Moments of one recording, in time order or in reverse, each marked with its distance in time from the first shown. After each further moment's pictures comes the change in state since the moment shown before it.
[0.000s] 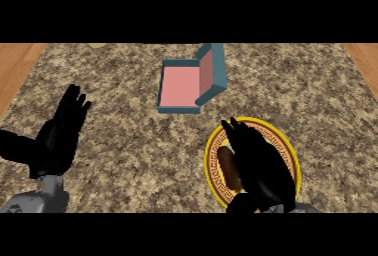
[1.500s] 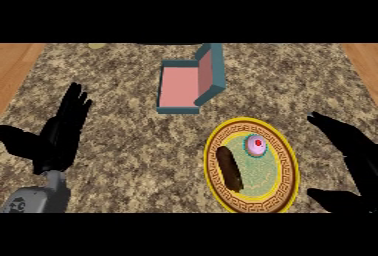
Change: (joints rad) left arm -0.026 0.037 -0.030 0.058 0.035 0.036 -0.040; right arm 0.315 -0.513 -0.329 -0.115 -0.140 -0.393 -0.586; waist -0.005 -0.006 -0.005
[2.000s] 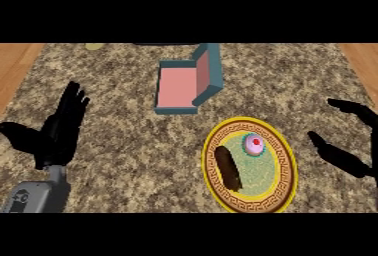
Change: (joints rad) left arm -0.031 0.009 0.025 0.095 0.002 -0.009 -0.069; right arm -0.063 0.172 -0.194 0.275 -0.231 -0.317 -0.335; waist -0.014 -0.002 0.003
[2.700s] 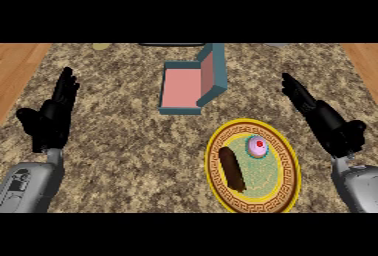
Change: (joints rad) left arm -0.115 0.083 -0.014 0.141 -0.130 0.032 -0.090; right arm -0.244 0.101 0.093 0.208 -0.495 0.419 0.056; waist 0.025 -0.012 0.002
